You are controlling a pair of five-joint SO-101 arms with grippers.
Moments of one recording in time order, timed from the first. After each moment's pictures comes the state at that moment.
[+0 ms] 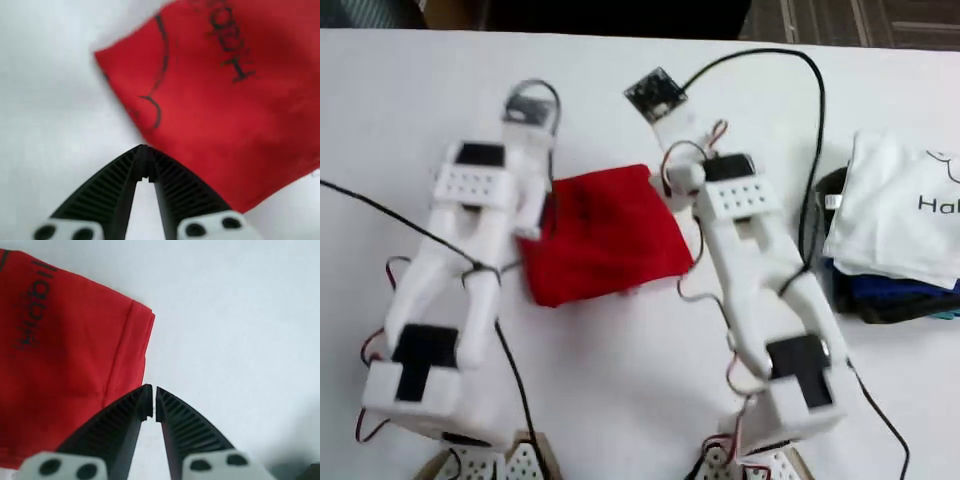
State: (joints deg) left arm -1.8 1.8 15.3 73.2 -2.2; right arm -17.1 7.8 6.1 53.9 25.7
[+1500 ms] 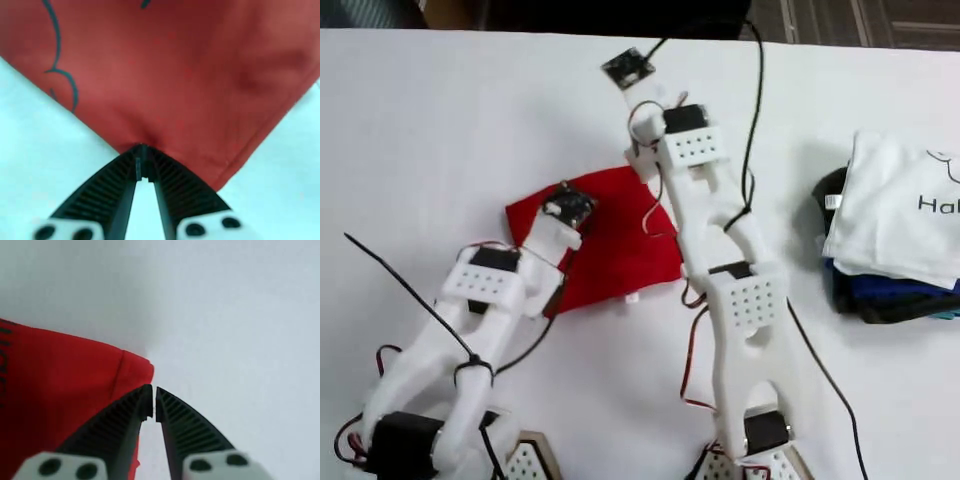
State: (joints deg) left arm 2.7 -21.8 55.3 51.0 -17.9; right arm -20.2 49.3 -48.5 74.7 22.3
